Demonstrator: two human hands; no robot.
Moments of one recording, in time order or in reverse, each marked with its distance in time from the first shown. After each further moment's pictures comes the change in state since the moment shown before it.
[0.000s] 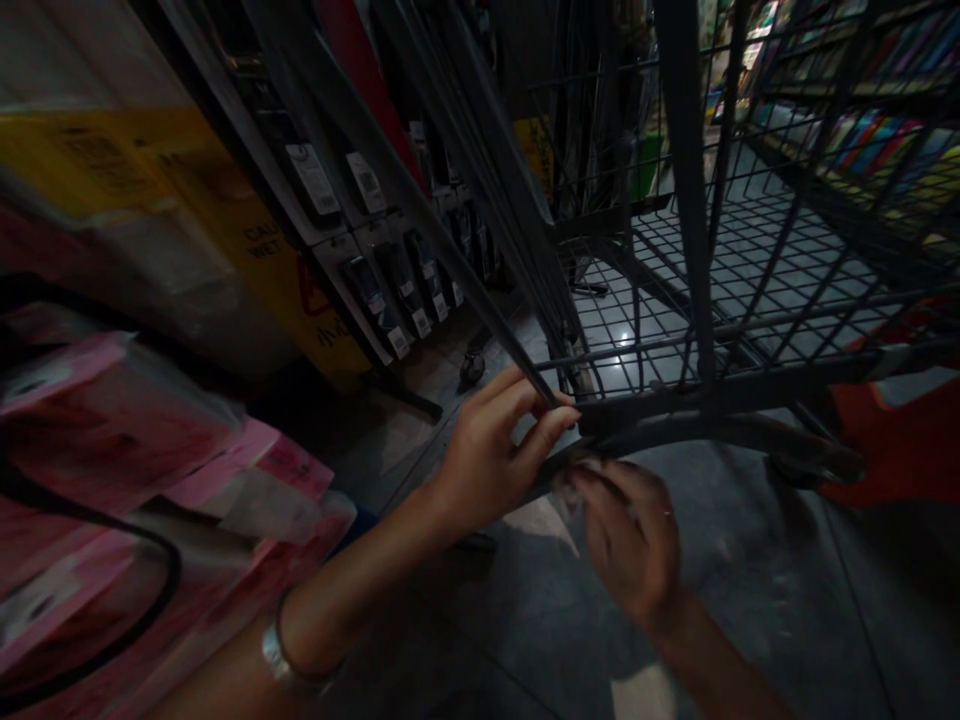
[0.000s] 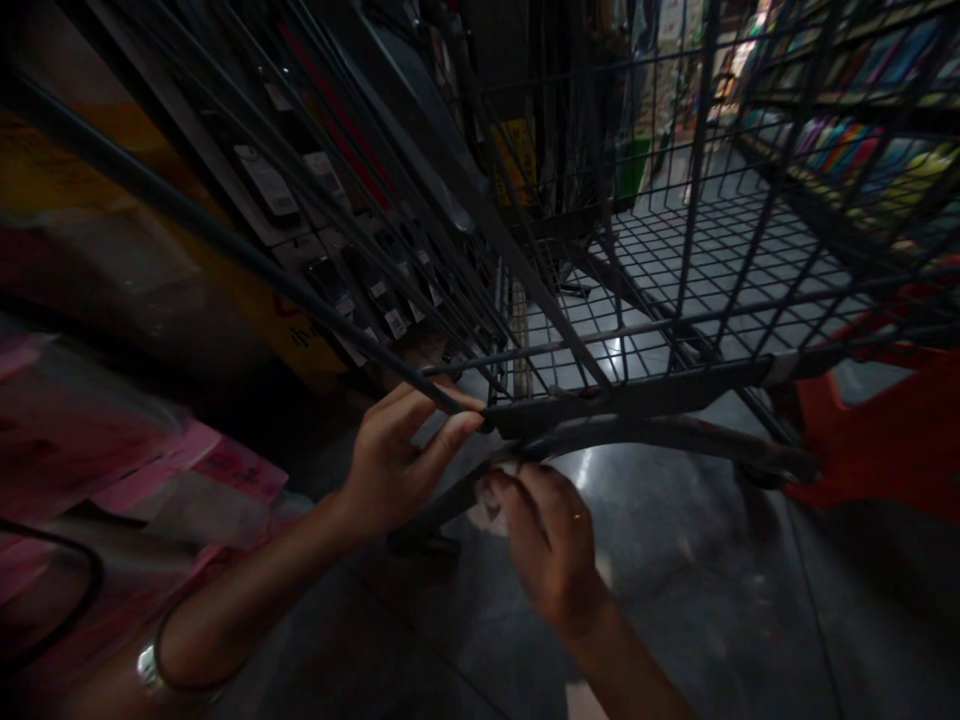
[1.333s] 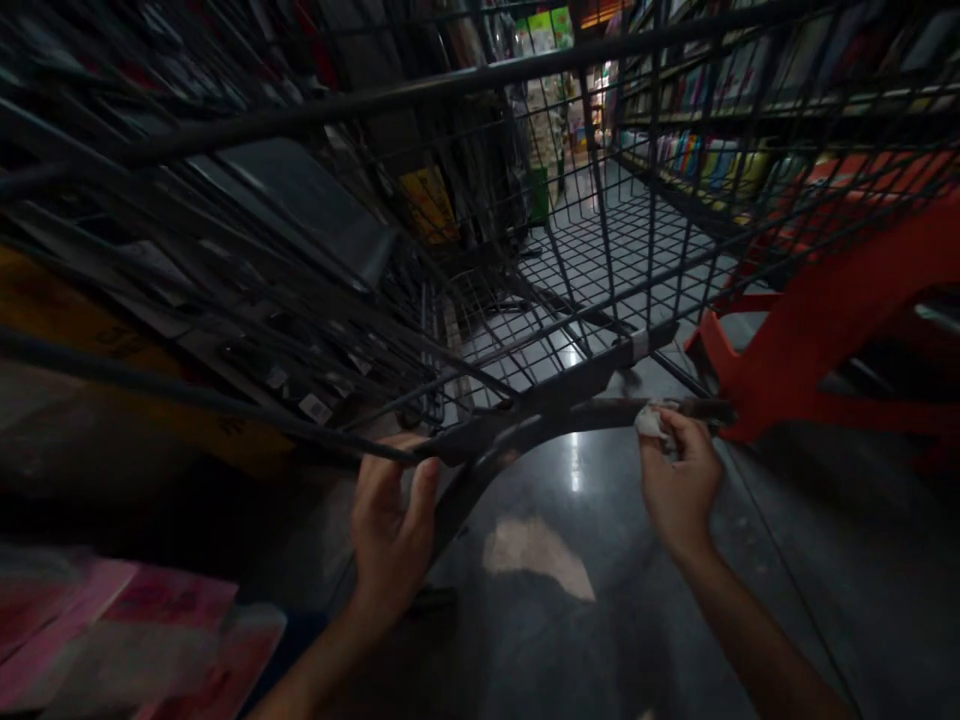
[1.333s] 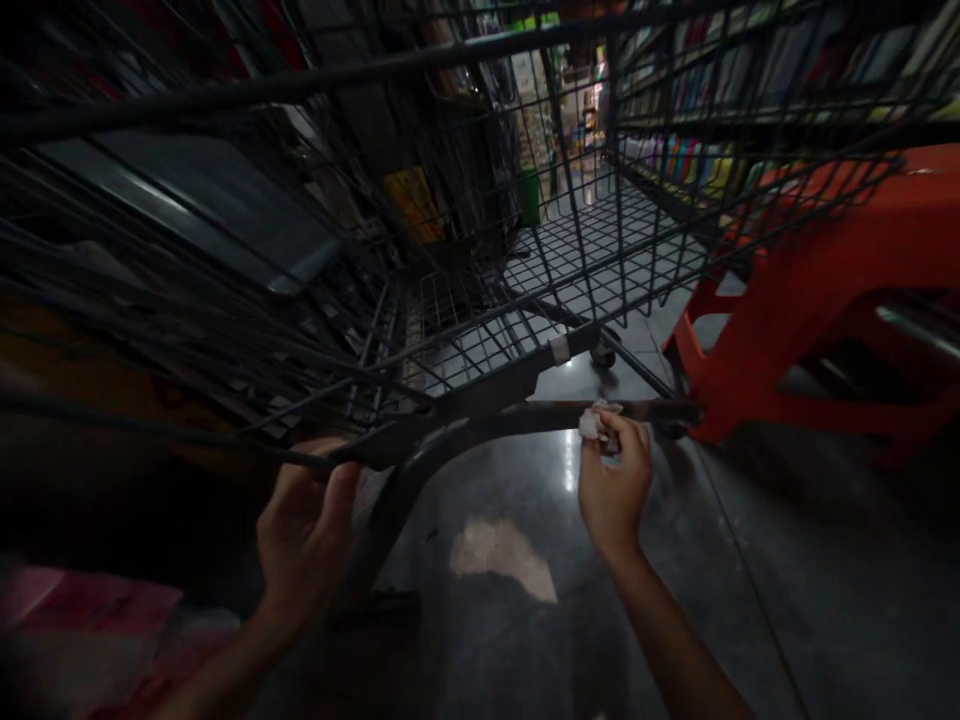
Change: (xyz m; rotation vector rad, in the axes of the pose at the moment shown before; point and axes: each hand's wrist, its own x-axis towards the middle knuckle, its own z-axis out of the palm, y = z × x) left_hand -0.026 -0.004 0.034 0.082 0.184 -0.315; right_hand -0.022 0.108 -0.057 -0.030 0.479 0.960
